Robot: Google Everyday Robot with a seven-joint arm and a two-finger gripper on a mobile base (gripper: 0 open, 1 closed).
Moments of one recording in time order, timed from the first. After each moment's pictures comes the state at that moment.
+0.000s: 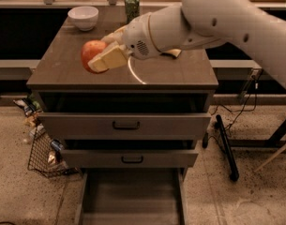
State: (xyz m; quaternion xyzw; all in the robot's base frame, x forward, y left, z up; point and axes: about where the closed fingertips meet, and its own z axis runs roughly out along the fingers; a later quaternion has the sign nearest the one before) arm 0.578 0.088 0.957 -0.54 0.65 0.28 0.45
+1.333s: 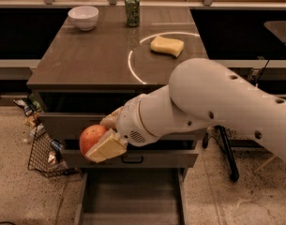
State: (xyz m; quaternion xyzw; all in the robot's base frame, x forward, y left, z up) arm 0.411 0.086 0.840 -0.56 0.72 0.26 0.33
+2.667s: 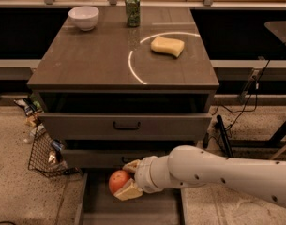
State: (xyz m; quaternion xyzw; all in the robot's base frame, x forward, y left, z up) arm 0.417 0.050 0.600 -0.56 0.73 0.23 0.32
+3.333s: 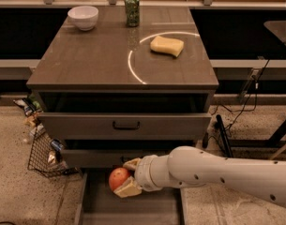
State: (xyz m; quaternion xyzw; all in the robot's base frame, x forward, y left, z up) arm 0.427 0.051 0.593 -0.54 0.74 0.23 0.33
